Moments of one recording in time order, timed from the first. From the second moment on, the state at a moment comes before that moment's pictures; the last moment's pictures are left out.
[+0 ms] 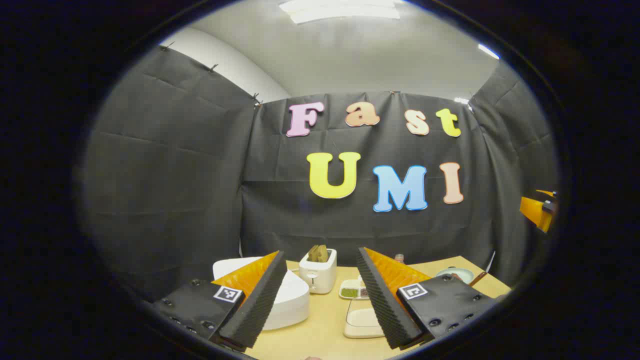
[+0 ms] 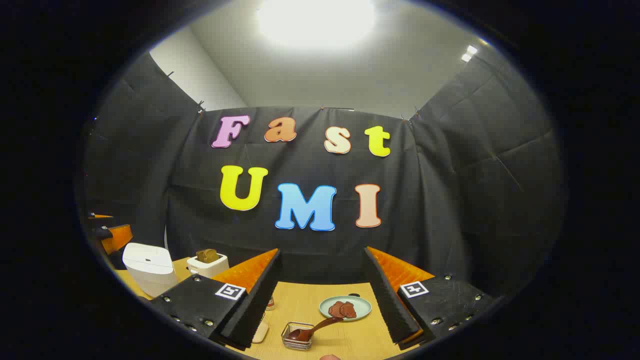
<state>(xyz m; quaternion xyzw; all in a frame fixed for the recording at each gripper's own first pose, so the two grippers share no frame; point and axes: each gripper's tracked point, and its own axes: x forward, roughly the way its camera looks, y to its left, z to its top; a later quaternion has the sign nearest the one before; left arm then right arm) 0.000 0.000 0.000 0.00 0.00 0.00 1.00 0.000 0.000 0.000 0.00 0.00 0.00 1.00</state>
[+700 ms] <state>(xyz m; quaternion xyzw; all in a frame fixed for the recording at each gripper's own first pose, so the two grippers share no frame) -0.008 0.001 0.009 0.01 -0.02 -0.01 1.00 -0.014 0.002 -0.005 0.00 0.00 -0.01 1.00</state>
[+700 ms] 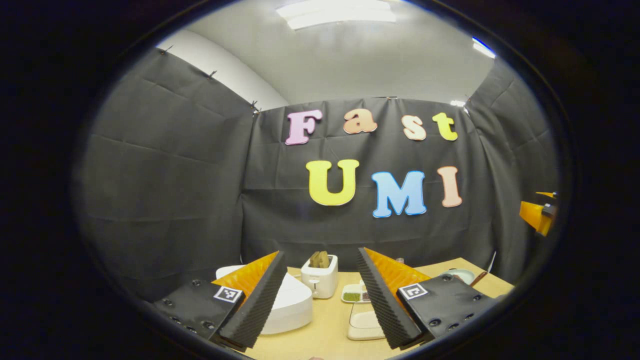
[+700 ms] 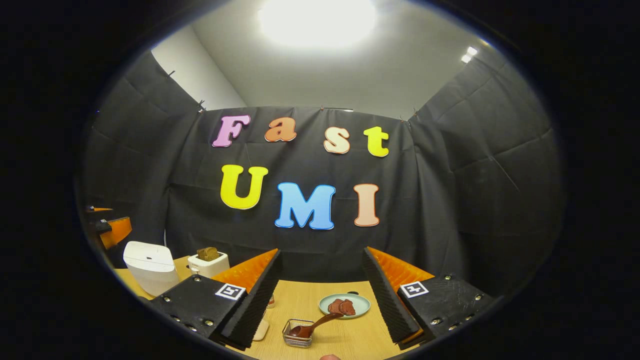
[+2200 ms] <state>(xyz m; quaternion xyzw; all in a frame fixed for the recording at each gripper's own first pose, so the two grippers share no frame) 0.031 0.033 -0.004 0.01 -0.01 -0.05 1.00 -0.018 0.016 -0.001 -0.02 0.00 -0.01 1.00</state>
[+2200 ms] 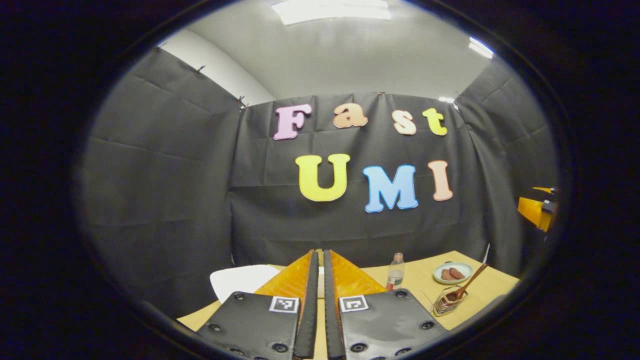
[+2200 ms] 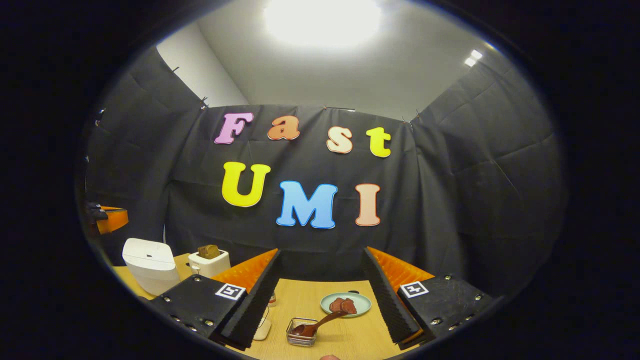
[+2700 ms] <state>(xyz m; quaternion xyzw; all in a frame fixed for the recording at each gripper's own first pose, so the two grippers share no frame) 0.100 0.105 -0.041 -0.01 0.03 -0.03 1.00 -0.026 0.020 -0.012 -0.03 0.02 -0.05 1.00</state>
